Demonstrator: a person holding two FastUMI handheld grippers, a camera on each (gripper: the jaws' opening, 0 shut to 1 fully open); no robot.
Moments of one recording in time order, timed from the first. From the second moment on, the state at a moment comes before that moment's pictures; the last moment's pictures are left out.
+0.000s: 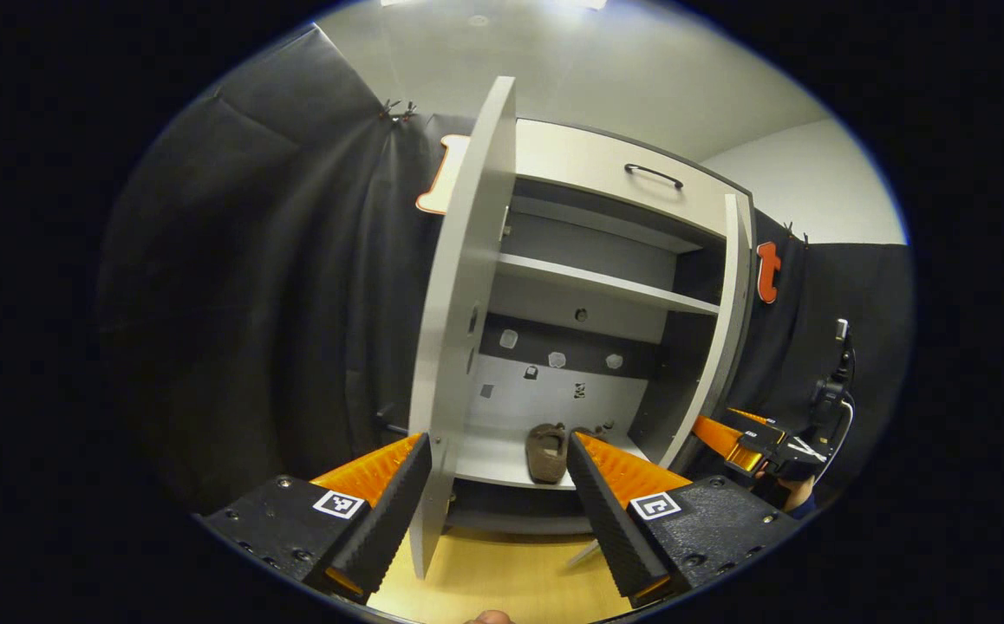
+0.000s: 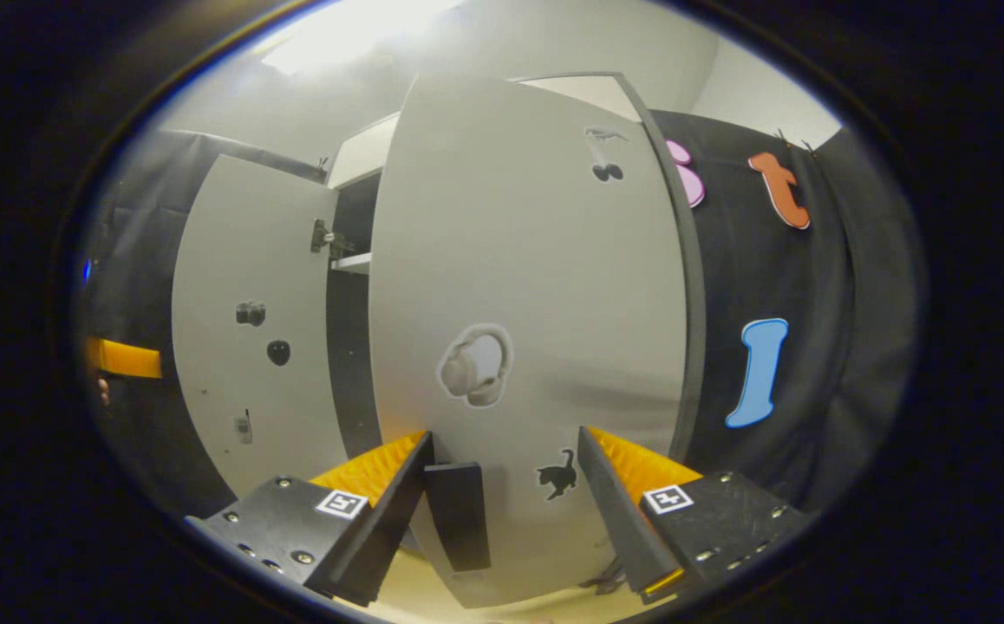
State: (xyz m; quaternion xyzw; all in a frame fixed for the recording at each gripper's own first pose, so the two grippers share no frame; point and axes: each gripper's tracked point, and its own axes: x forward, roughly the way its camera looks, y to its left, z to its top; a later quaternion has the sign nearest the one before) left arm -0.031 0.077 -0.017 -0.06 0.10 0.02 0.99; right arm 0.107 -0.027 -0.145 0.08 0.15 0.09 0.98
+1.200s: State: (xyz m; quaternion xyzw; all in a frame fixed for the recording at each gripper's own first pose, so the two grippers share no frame) left arm -0.043 0.185 -0.020 -0.08 0.10 0.14 0.98; right arm 0.178 0.013 -0.173 0.08 0.13 0.05 0.99
